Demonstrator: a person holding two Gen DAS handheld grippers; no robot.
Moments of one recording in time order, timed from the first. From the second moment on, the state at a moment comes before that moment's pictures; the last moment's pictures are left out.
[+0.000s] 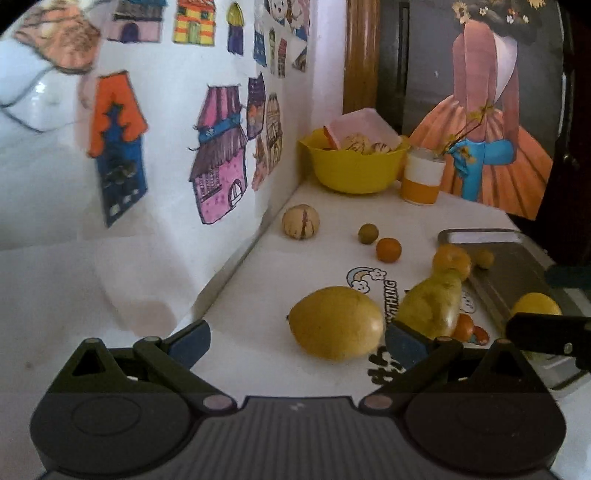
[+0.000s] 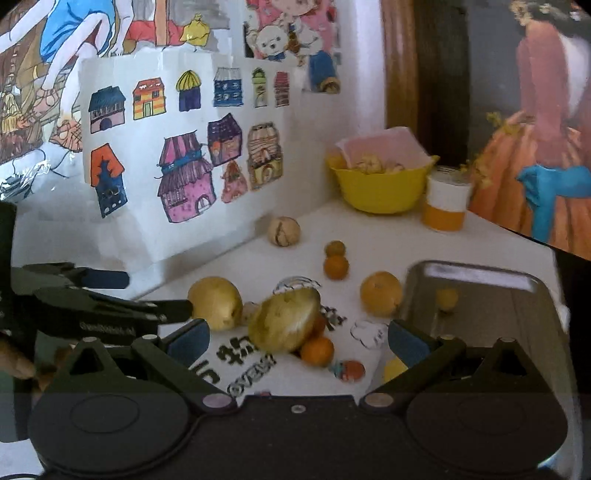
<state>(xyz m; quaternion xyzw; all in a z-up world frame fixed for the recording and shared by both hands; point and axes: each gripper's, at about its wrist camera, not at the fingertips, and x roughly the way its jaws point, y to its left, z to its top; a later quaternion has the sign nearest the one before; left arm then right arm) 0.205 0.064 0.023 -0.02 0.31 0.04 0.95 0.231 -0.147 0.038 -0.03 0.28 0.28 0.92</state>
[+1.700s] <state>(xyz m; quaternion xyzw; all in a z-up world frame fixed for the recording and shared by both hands) 0.225 0.079 -0.008 -0.06 0.34 0.00 0.94 0.305 -0.102 -0.014 -0.08 0.32 0.35 0.88</state>
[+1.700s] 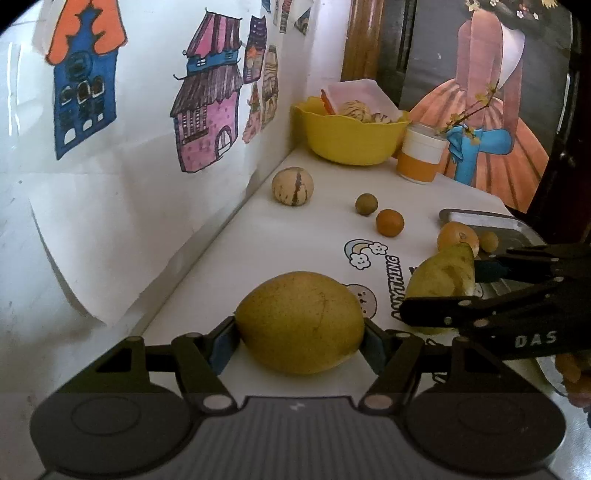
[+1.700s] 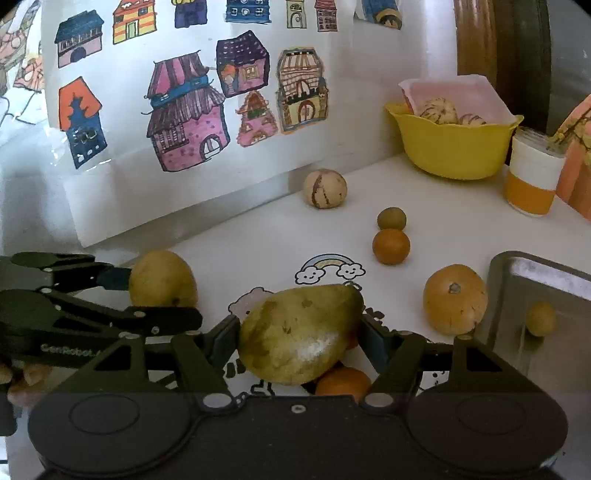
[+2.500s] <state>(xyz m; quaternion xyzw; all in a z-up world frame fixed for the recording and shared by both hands) 0.212 0.068 -0.008 -0.09 0.34 -0.01 0.94 0.264 -0.122 -0.010 -0.09 0.24 0.34 0.91</state>
